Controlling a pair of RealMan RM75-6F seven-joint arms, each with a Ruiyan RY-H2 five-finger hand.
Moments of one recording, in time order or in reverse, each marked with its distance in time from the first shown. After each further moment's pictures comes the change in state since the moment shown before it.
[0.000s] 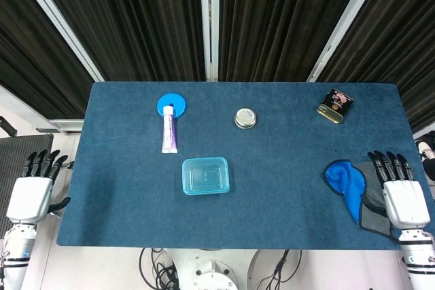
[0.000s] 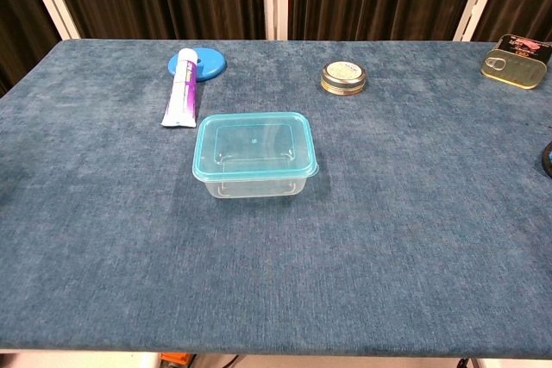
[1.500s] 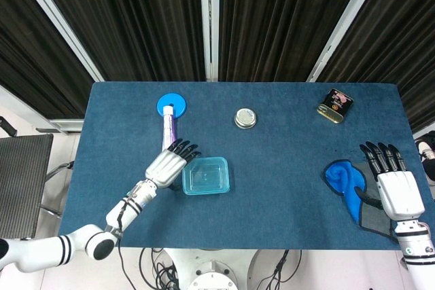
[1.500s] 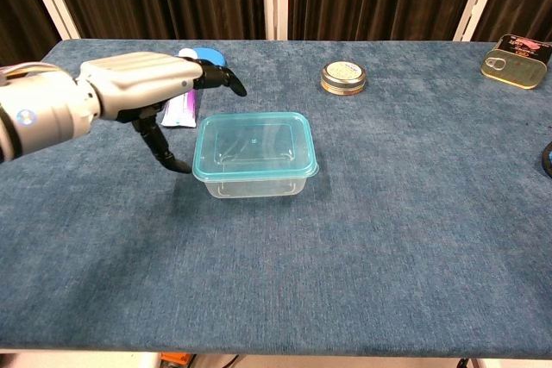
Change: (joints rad) left arm -0.584 -0.410 -0.131 0.138 -0.202 -0.599 0.139; right arm 0.053 0.015 0.014 0.006 -0.029 -0.018 0.044
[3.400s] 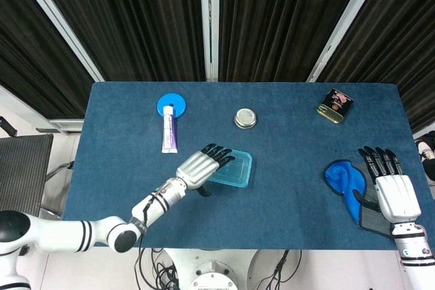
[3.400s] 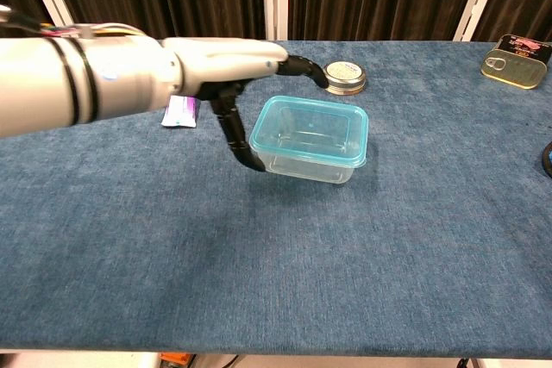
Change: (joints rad) left arm -0.271 -0.001 -0.012 -0.142 -0.321 -0.066 0.084; right arm -0.009 -0.036 -0.016 0.040 0.007 -0.005 0.038
